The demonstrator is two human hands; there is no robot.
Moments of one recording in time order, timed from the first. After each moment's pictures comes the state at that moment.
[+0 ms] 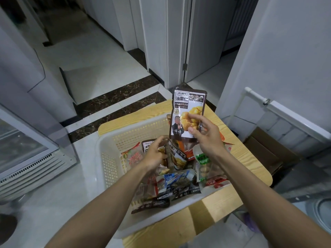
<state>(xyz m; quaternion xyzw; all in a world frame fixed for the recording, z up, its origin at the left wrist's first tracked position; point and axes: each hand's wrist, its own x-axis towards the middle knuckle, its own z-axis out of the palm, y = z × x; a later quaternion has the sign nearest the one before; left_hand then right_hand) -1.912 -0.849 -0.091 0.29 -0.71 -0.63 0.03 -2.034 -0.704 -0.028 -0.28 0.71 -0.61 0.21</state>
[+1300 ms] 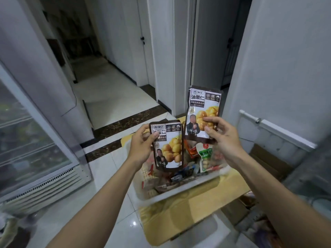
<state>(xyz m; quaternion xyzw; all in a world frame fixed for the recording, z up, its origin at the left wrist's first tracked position) -1.780 -0.806 0.051 0.22 -0.68 -0.63 0.31 -1.919 -0.612 0.087 -0.25 0.65 -0.69 0.18</state>
